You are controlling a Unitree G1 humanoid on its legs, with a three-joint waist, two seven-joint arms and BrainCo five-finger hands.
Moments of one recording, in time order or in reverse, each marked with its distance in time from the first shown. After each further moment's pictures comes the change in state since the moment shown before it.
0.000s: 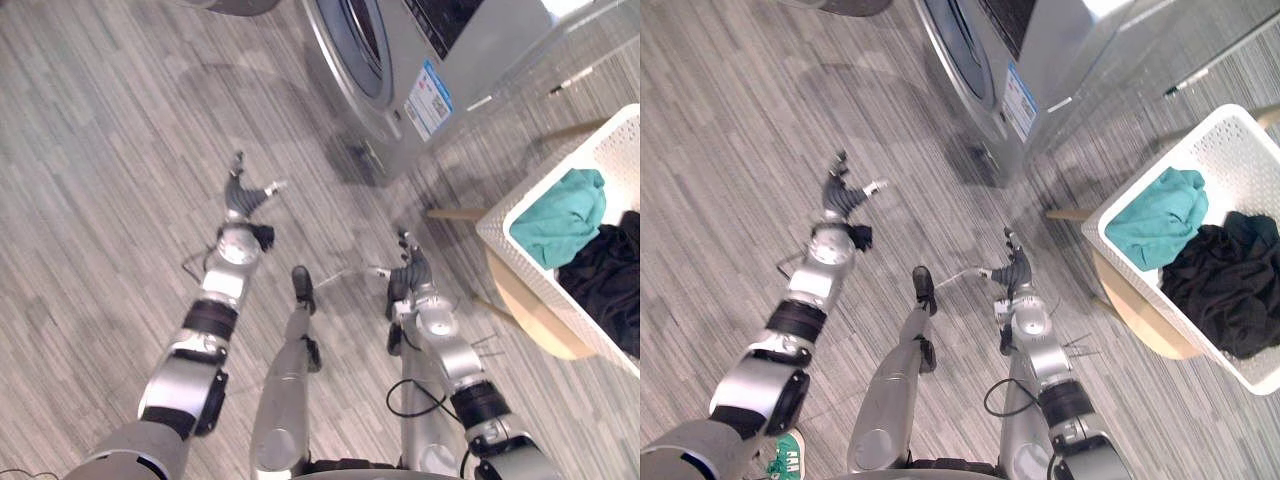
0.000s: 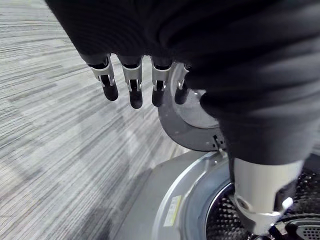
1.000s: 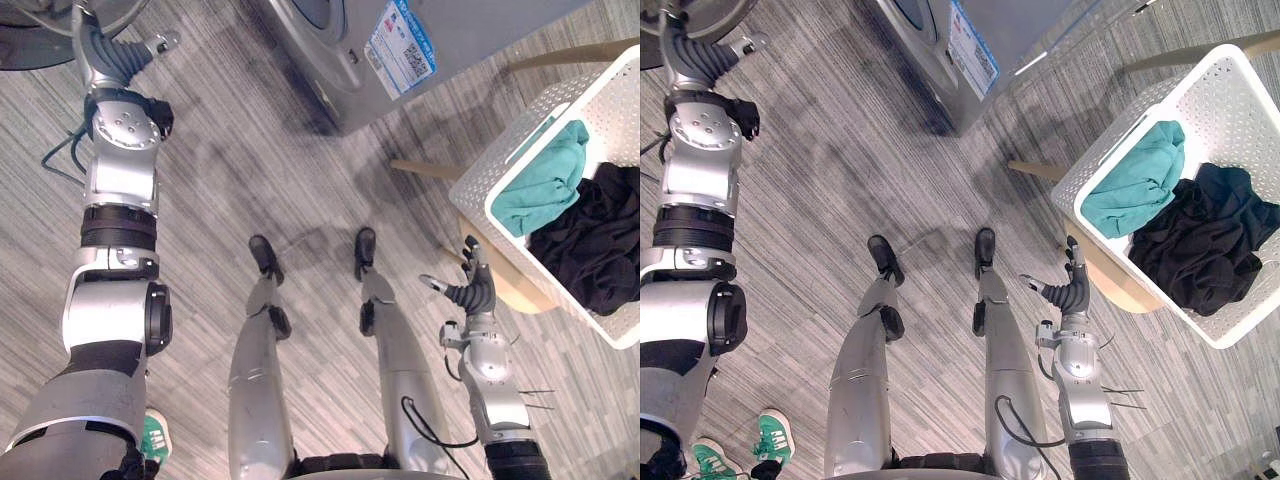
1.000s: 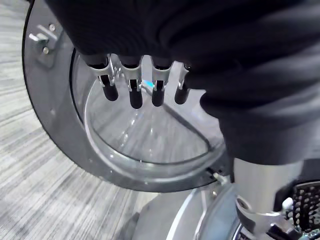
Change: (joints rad) left arm -0.275 0.191 0.116 0.037 0.251 0.108 0.025; right arm 0.223 -0.008 -0.138 -0.307 0.022 -0.120 -0.061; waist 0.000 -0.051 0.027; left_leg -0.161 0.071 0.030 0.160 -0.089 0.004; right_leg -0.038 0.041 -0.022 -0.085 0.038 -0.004
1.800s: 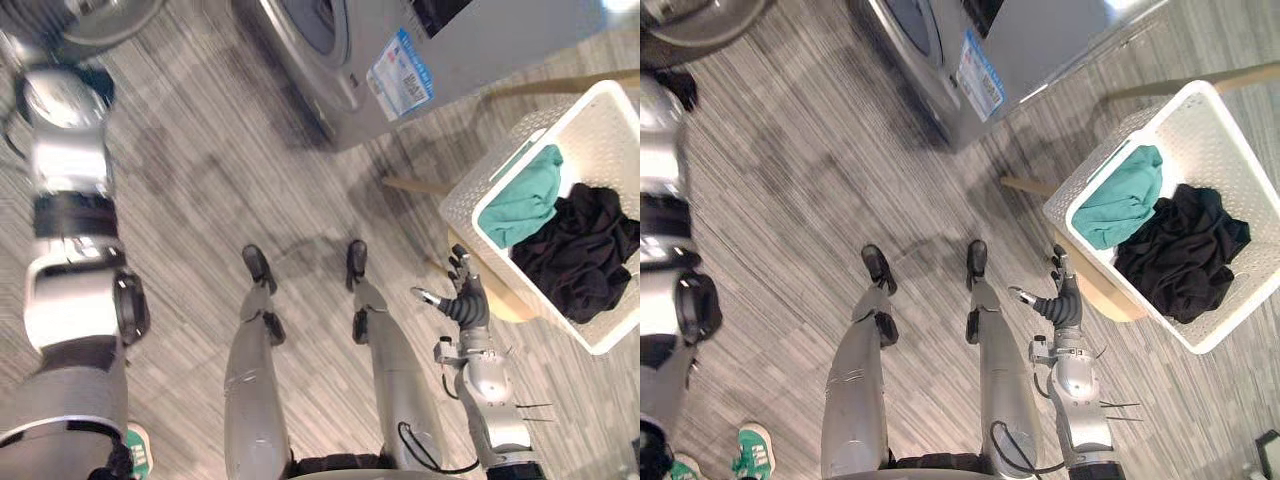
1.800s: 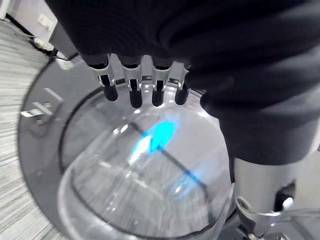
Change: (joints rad) left arm 0.570 -0.171 0.111 -0.320 -0.134 -0.035 0.017; right arm 0.034 0.010 0.082 -0.080 0.042 0.018 0.043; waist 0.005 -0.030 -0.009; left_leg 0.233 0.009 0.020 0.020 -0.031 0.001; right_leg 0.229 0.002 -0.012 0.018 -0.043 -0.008
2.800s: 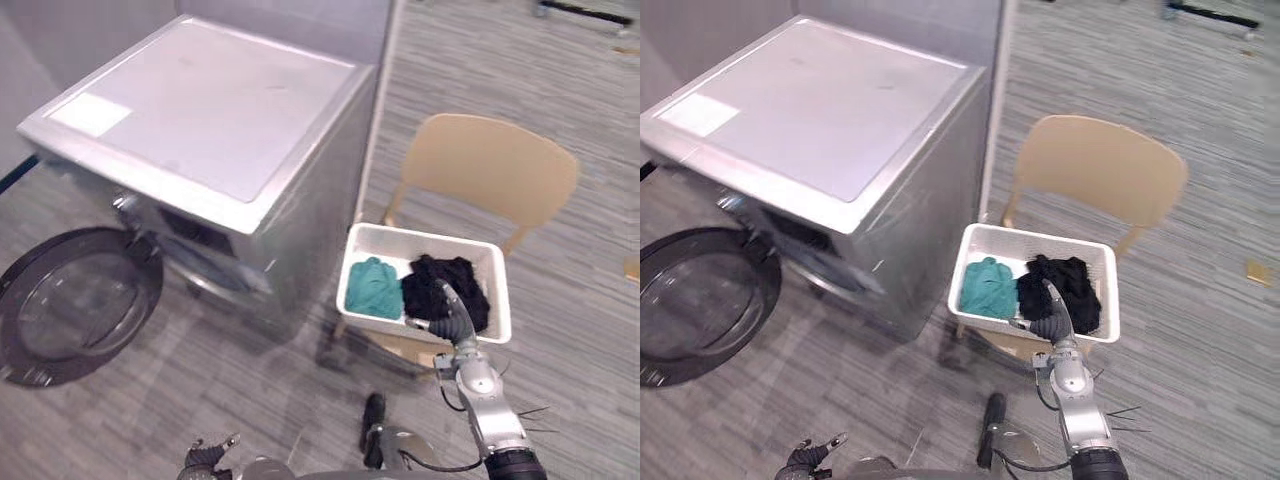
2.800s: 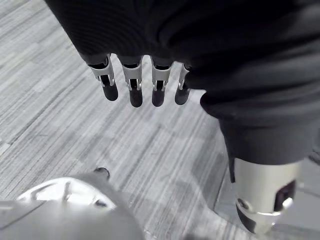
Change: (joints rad) left arm 0.802 -0.422 0.099 0.608 0.074 -0.044 -0.195; right arm -0.107 -0.078 0.014 0.340 -0.252 0.101 0.088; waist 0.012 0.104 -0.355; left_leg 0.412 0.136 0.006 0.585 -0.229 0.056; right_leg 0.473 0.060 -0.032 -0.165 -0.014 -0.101
